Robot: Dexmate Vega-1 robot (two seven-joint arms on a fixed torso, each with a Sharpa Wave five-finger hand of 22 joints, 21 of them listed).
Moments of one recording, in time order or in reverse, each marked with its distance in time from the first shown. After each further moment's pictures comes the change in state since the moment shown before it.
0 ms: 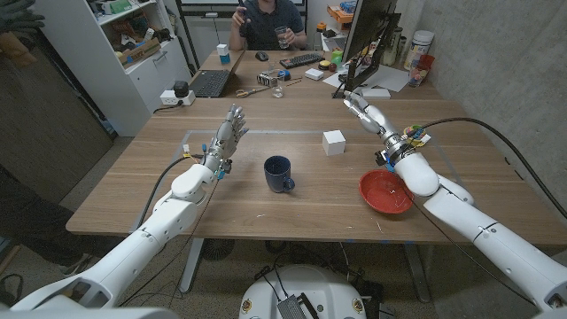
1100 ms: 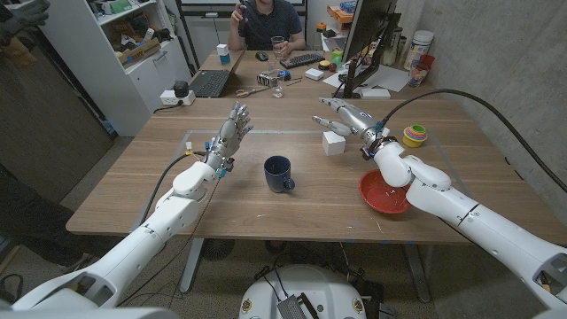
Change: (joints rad) left arm -0.033 -0.011 0.015 0.038 -0.001 -0.029 -0.061; left_hand 0.000 0.000 -0.012 0.004 0.004 0.000 0.000 0.000 0.000 0.000 0.000 0.000 0.000 0.000 0.000 0.000 0.000 0.000 0.000 -0.005 0.005; right arm 0.147 -0.024 -0.191 -0.088 -0.409 -0.345 0.036; right_hand 0.047 -0.048 -0.022 -0.053 -0.008 0.000 -0.050 -0.015 0.003 -0.054 -0.043 -0.019 0.000 -0.043 -0.014 -0.005 0.000 0.025 0.111 -0.042 -0.005
